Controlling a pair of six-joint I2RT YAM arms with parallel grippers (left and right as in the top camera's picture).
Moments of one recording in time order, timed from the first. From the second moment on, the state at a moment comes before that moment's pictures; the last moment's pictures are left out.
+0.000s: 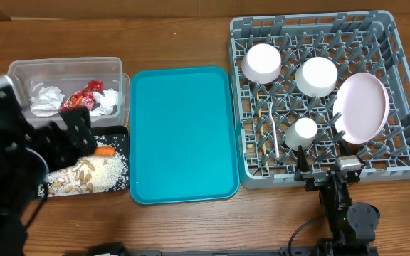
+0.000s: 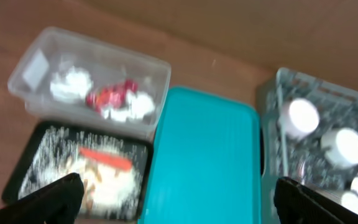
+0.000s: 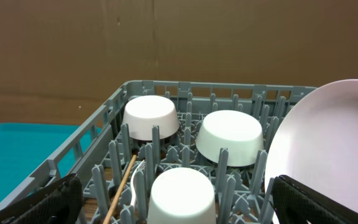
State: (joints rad) left arm 0.12 1.07 1.86 -1.47 0.10 -0.28; right arm 0.01 0.01 0.02 -0.02 -0.12 -0.02
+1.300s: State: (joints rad) left arm 0.11 0.49 0.86 -0.76 0.19 -0.29; right arm 0.01 0.01 0.02 -0.02 -0.12 -0.02
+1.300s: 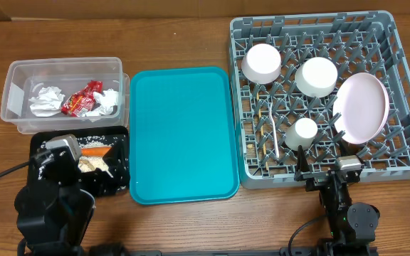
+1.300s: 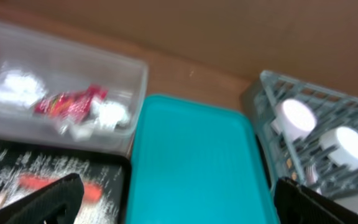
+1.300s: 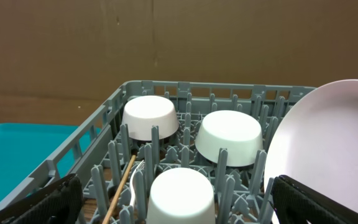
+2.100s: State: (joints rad) left arm 0.05 0.12 0.21 -0.10 0.26 -0.29; right arm 0.01 0.01 0.02 -0.02 -0.12 -0.02
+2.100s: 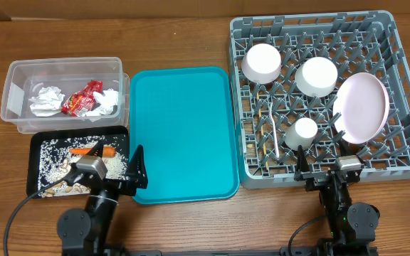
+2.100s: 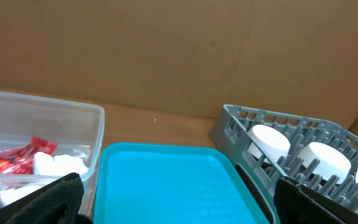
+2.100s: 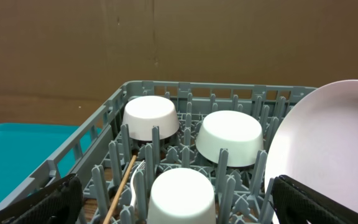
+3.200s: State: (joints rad) left arm 0.01 0.02 0.01 -0.08 0.02 -0.05; right arm 0.01 0.01 0.02 -0.02 -0.12 -0.02
